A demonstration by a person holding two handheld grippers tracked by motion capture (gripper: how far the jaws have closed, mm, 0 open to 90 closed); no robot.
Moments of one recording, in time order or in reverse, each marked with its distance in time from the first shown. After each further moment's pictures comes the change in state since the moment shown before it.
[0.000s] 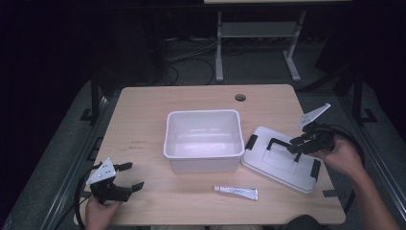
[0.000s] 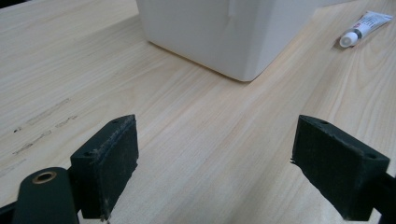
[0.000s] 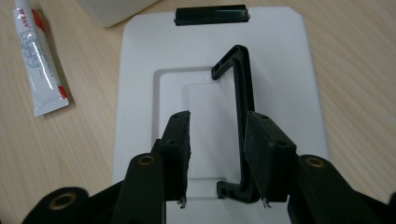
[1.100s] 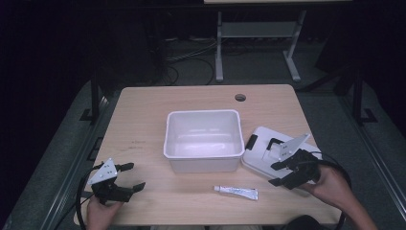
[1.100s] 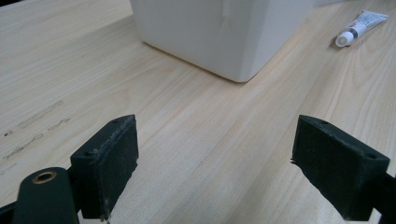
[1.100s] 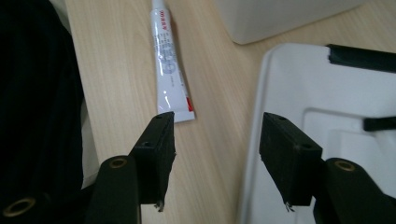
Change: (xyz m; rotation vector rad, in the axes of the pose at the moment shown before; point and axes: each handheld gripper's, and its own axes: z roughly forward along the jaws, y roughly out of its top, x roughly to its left) left arm -0.002 0.001 0.002 0.002 -0.009 0.007; right arm 0.108 0.014 0.017 0.002 0.104 -0.209
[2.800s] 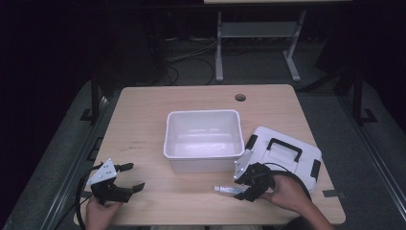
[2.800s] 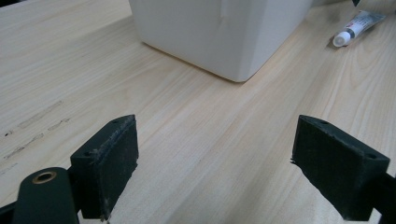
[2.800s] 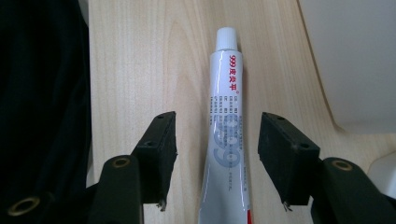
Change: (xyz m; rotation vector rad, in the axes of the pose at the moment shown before) left arm -0.001 0.000 -0.001 -0.002 -0.005 -0.002; right arm 0.032 0.054 0.093 0.082 0.114 -0.168
